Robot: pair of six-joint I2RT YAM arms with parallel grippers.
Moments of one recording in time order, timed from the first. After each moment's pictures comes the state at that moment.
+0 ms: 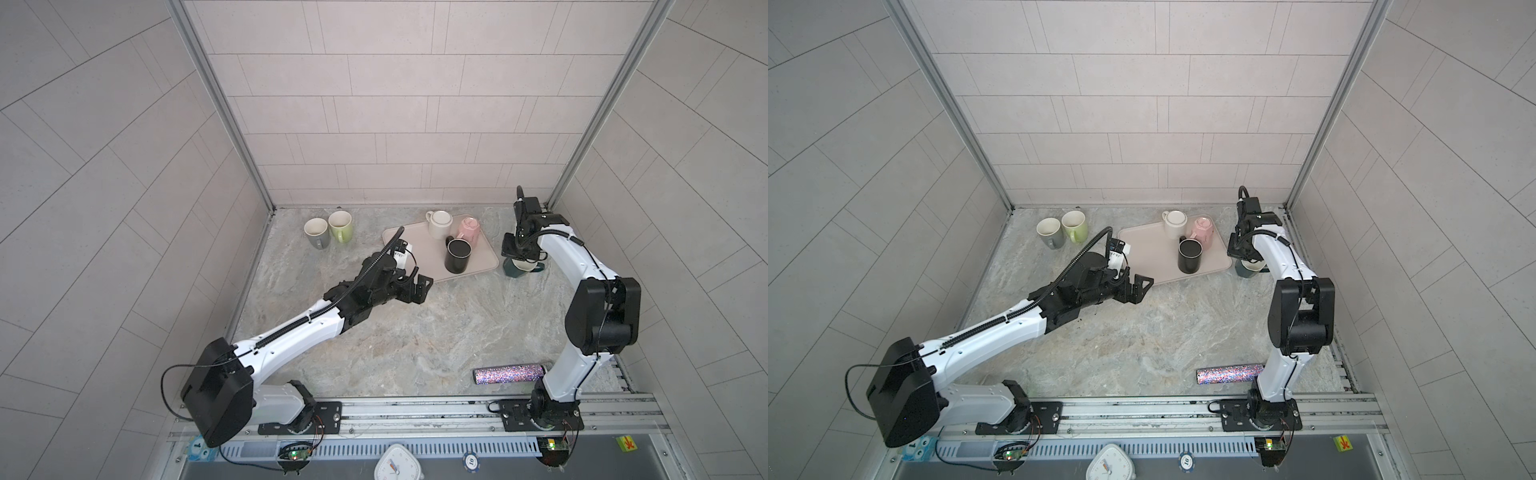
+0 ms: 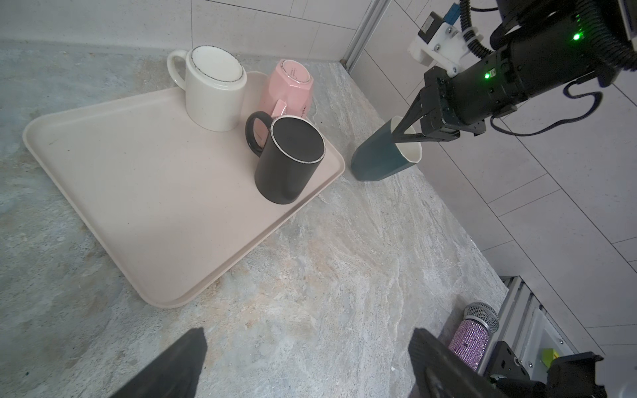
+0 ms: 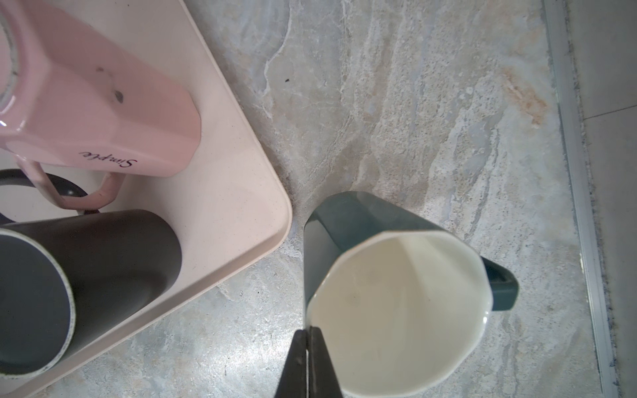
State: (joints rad) left arm -0.76 1.31 0.91 -0.10 0.10 -0.43; right arm -0.02 1.77 1.52 -0.93 0.09 0.30
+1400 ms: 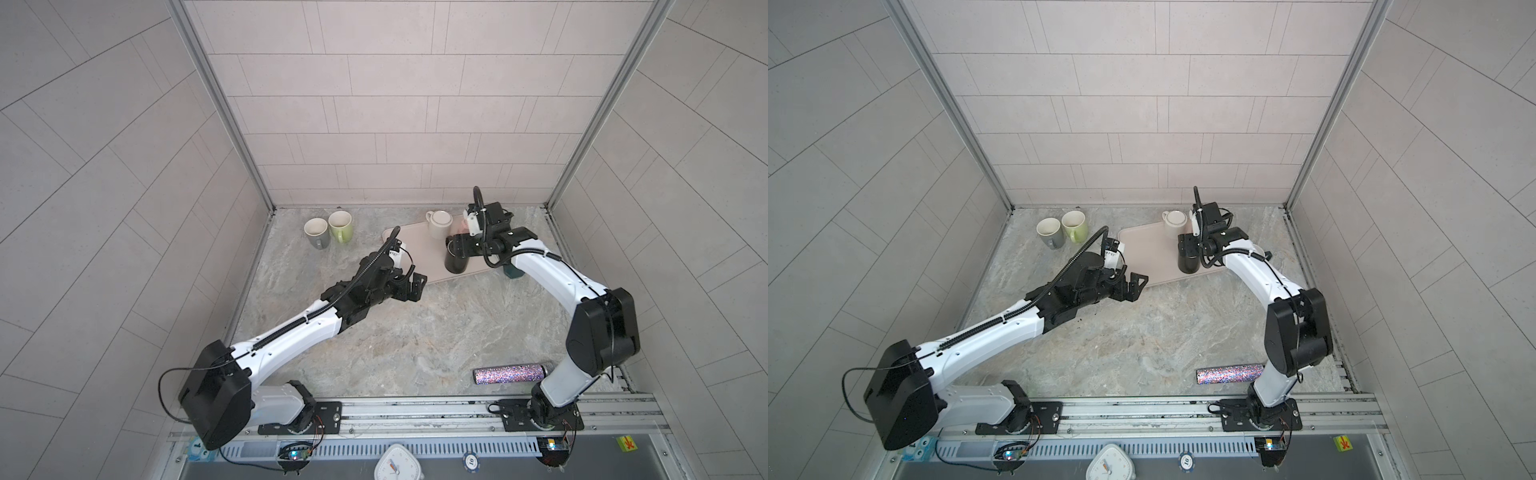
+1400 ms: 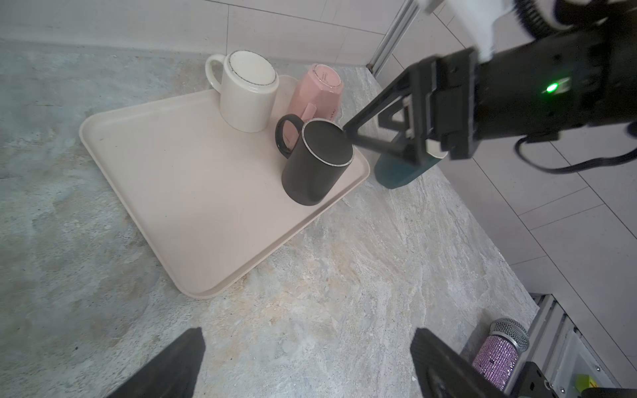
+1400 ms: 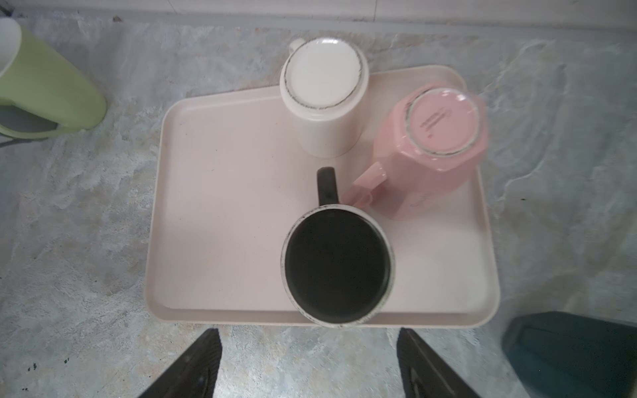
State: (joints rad) left arm -0.74 1.27 0.89 -0.14 0.01 -0.43; right arm 0.30 1.70 1.38 -0.56 -0.02 0.18
